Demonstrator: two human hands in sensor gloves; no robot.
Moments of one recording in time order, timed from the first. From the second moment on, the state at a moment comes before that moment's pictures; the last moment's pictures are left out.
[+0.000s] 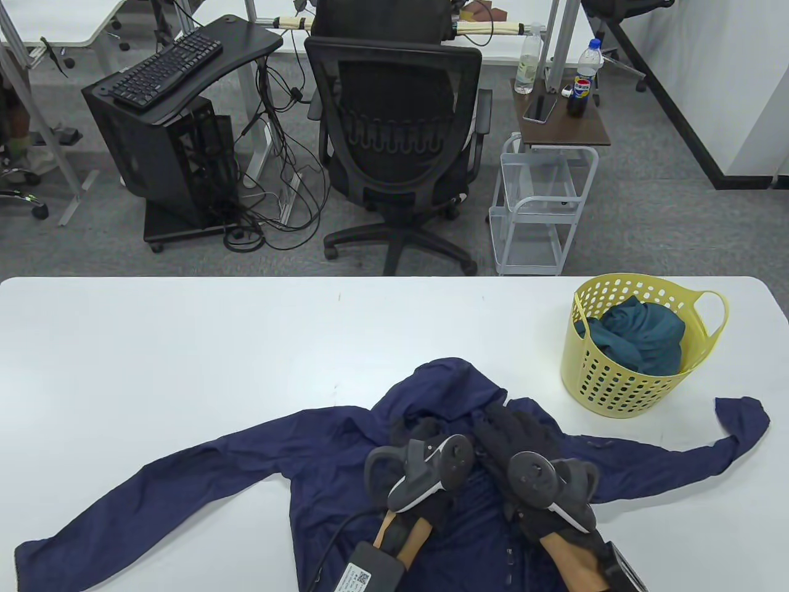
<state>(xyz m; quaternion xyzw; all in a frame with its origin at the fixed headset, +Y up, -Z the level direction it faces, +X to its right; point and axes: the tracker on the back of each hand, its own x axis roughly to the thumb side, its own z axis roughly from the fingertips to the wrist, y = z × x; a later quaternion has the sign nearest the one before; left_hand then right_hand) 0.001 -0.724 -0.331 0.03 -0.12 0.10 0.99 0.177 -0.733 -0.308 0.09 -0.15 0.97 0.14</state>
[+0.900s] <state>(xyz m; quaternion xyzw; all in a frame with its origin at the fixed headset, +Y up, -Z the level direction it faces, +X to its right) -0.106 -0.715 -0.352 0.15 0.06 0.15 0.98 0.109 -0.758 -0.302 0.24 0.00 0.96 0.13</state>
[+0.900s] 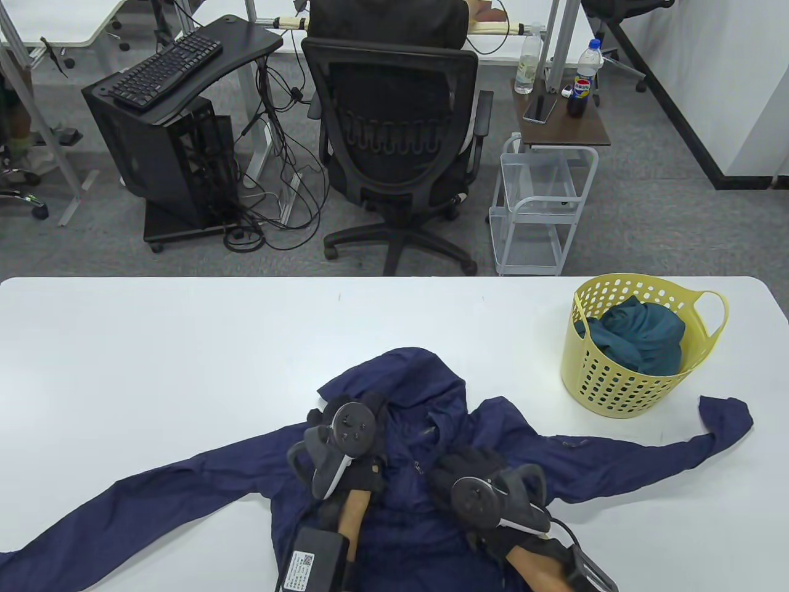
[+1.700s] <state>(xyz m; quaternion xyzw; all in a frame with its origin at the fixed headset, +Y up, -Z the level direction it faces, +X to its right) -0.058 -0.736 -0.351 0.06 -0.11 0.02 0.99 0.127 -0.747 -0.305 0.19 -0.03 0.96 0.22</state>
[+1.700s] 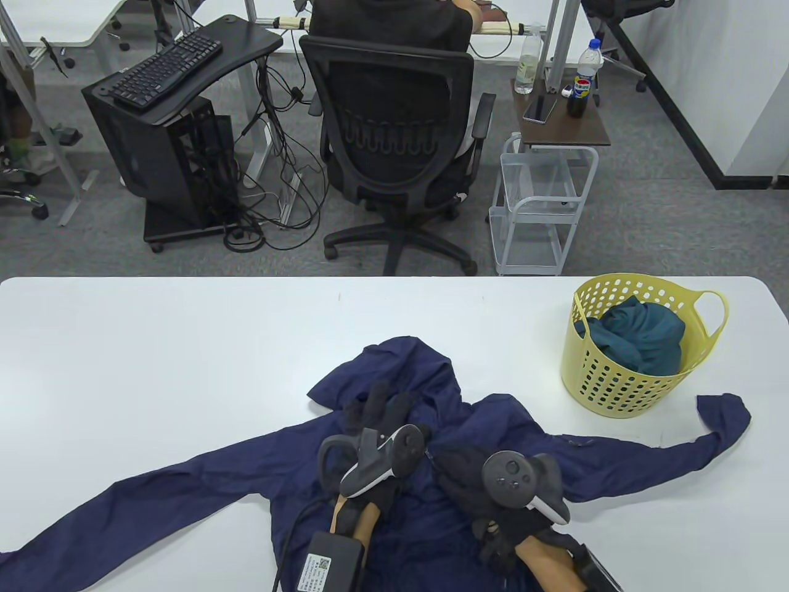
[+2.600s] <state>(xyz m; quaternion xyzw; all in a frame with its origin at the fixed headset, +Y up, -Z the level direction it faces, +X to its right) -0.053 -0.725 -0.337 0.06 -0.05 0.03 1.00 0.118 -0.773 -0.315 0.14 0.07 0.98 0.07</state>
